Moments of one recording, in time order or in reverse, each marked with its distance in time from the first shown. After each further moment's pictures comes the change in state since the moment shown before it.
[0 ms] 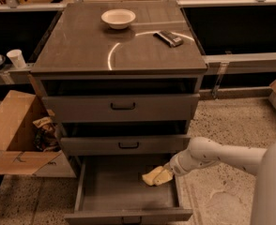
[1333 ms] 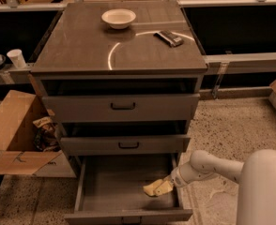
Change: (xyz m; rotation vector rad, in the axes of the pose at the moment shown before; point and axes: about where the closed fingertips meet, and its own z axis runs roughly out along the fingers) arm 0.063 -0.026 0.080 -0.117 -0.006 0.114
